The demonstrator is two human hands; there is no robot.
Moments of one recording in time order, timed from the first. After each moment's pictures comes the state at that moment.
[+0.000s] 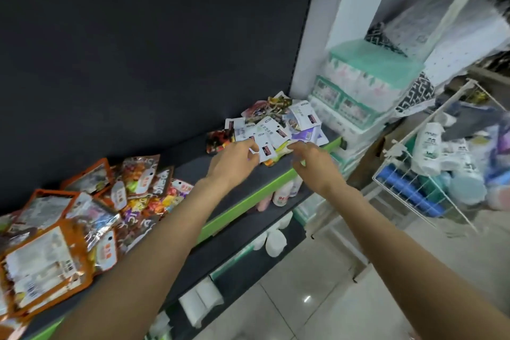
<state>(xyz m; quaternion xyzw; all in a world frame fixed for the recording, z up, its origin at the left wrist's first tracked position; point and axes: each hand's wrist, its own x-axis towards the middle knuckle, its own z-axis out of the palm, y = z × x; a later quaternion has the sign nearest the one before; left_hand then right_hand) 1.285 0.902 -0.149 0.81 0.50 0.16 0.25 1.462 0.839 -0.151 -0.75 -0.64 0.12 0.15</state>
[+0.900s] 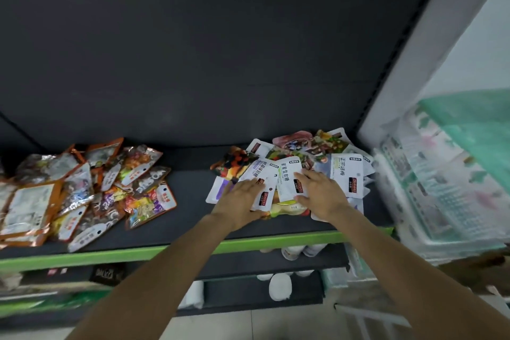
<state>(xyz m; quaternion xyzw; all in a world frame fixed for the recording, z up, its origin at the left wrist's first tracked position) 1.398 0.982 -0.247 0.74 0.65 -0.03 0.18 1.599 1.044 -0.228 -0.52 -0.84 0.12 -0.10</state>
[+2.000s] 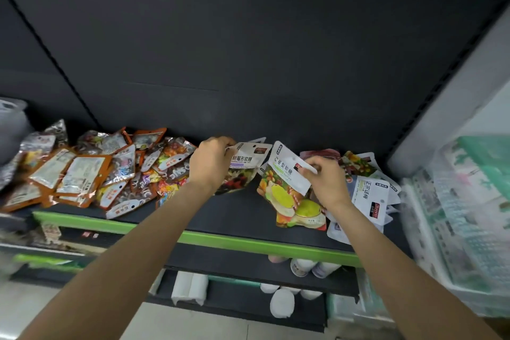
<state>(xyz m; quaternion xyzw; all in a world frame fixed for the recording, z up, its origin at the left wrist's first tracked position) 1.331 0.967 -0.157 0.52 0.79 0.31 0.05 1.548 1.048 -0.181 -0.51 -0.75 0.31 0.29</state>
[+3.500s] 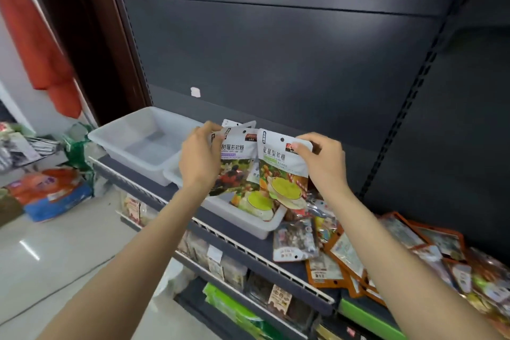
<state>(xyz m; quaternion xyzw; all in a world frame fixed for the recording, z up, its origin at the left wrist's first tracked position) 0.693 0.637 -0.066 0.27 0.83 0.46 -0.13 0.839 0.785 -0.064 -0.24 -0.79 0.39 0.40</state>
